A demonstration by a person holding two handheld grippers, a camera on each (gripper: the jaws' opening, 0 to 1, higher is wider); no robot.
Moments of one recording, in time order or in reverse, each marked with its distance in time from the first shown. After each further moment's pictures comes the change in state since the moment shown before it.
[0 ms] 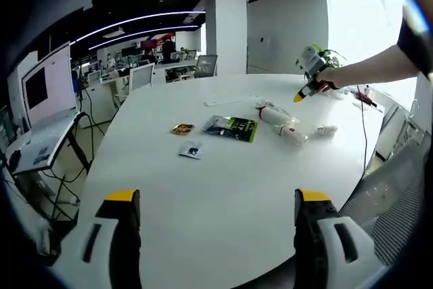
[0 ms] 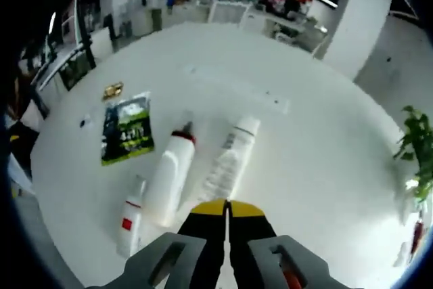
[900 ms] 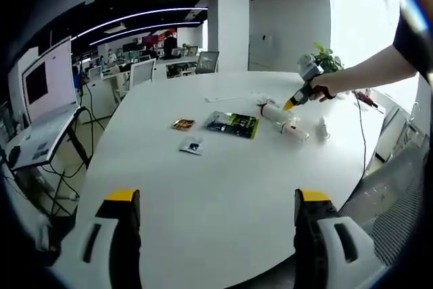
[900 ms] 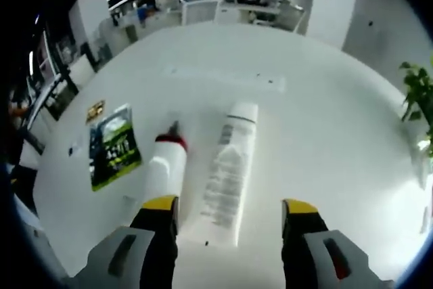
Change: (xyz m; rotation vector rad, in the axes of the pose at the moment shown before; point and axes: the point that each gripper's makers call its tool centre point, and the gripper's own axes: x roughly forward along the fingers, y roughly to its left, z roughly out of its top) left arm 0.003 0.003 -0.006 -0.014 0.028 0.004; right arm 0.037 0.000 -0.001 0.127 0.010 -0.033
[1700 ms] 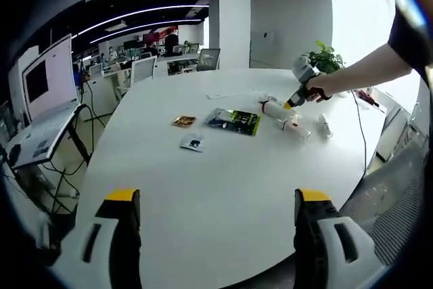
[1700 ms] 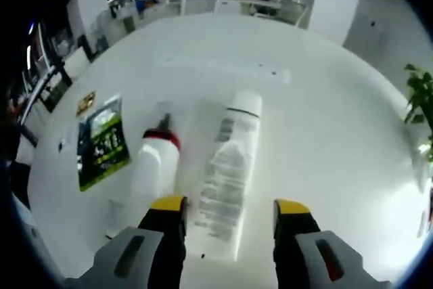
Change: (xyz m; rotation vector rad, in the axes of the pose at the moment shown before) left arm 0.002 0.001 -0.003 -0.008 0.018 0.003; right arm 0.018 0.002 -0.002 -0.026 0.045 -0.016
